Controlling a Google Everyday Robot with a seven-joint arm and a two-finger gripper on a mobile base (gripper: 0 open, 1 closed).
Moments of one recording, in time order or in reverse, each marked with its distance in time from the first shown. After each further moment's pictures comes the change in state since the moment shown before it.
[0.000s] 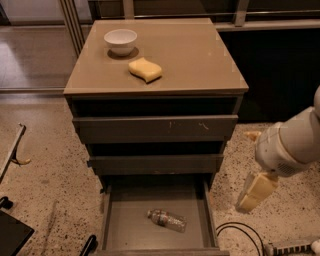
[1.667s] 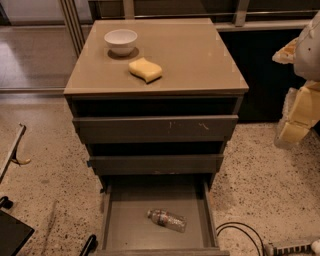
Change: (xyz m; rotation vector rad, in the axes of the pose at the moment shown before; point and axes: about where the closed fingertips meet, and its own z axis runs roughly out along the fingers) arm -0.060 -0.045 -0.173 0.141 0.208 -0.058
